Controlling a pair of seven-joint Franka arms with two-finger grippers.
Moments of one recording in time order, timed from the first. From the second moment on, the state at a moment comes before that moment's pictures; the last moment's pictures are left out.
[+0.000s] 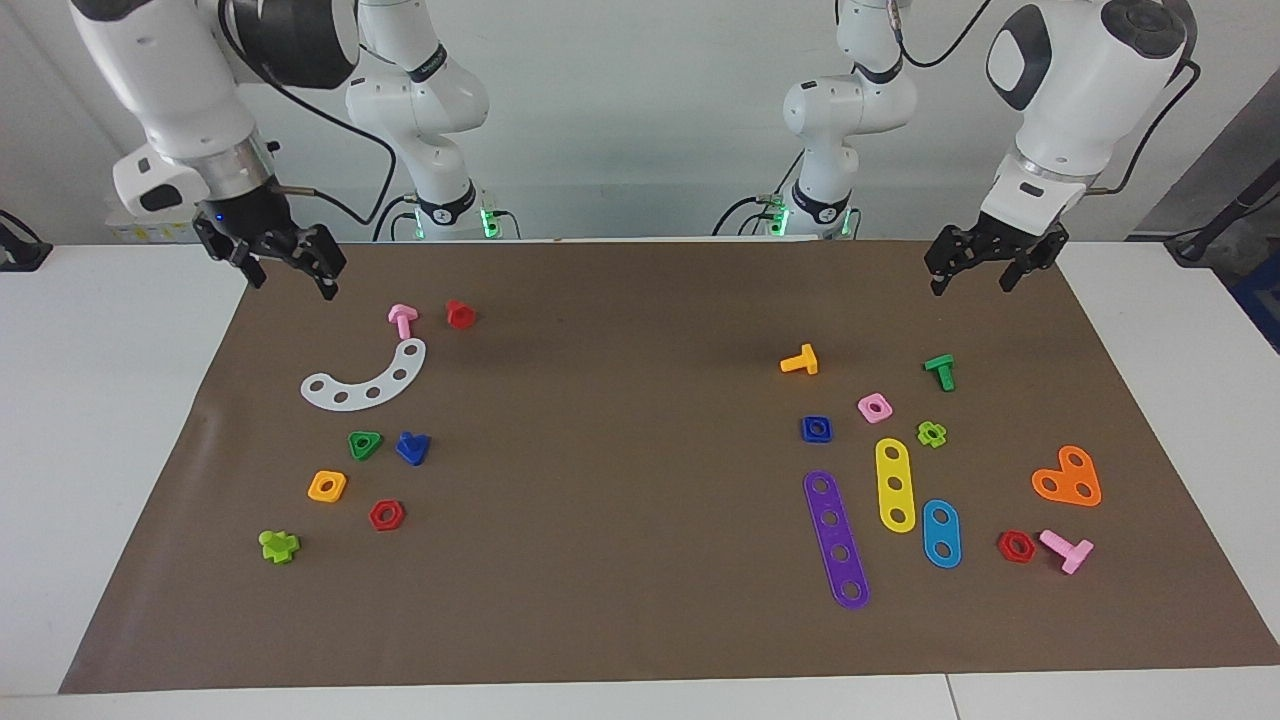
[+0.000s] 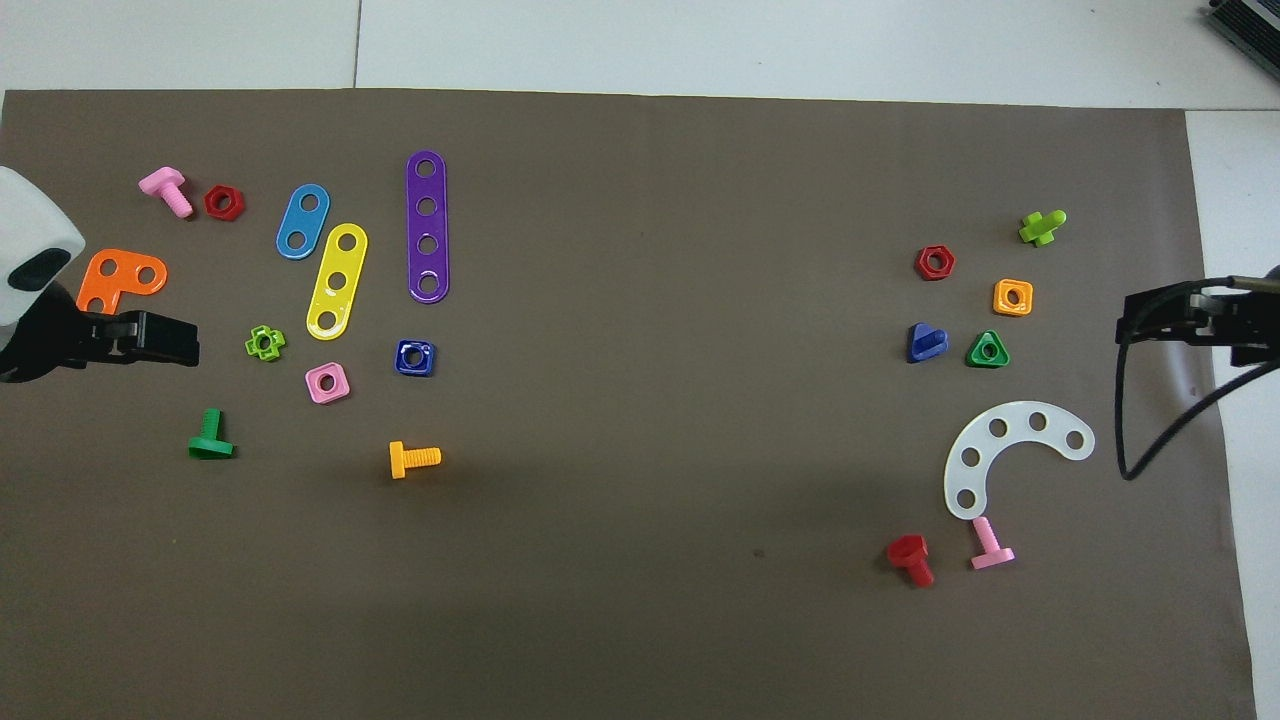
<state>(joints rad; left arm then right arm) 0.06 -0.09 -0.12 -1.80 0.01 1.71 -0.02 0.07 -0.07 -0.11 -1.64 -0.05 1.59 0.18</state>
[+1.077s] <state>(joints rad) 0.06 -0.09 -0.12 -1.80 0.01 1.71 -0.02 0.08 -0.07 -0.09 -1.62 -0.05 1.55 0.11</state>
